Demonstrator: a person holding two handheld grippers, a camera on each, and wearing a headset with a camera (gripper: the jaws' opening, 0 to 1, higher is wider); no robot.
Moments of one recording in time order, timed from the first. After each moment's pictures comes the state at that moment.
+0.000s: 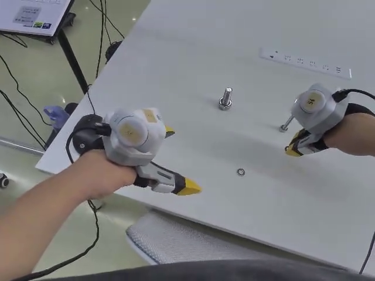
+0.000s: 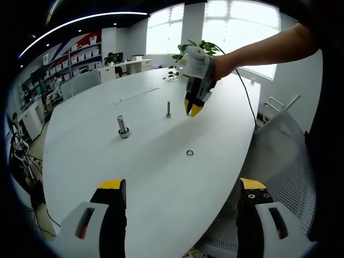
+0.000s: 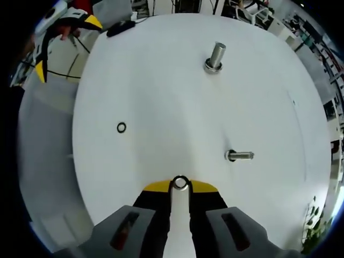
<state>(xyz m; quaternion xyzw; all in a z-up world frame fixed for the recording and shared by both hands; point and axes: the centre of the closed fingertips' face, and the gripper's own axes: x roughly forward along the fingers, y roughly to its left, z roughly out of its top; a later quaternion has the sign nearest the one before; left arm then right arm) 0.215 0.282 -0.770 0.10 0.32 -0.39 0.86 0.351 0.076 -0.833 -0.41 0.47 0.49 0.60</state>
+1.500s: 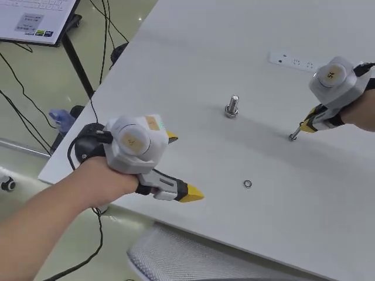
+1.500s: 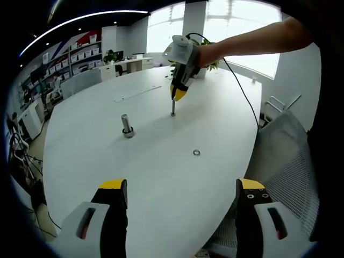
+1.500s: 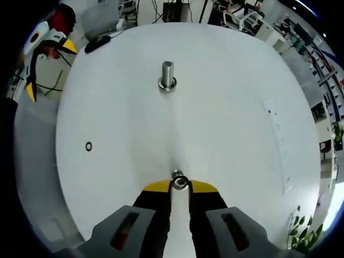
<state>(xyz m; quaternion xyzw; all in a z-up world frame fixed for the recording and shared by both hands) 0.228 0.290 -0.773 0.10 0.33 -0.39 0.86 0.432 0.095 -0.813 -0.42 0.45 0.47 0.63</state>
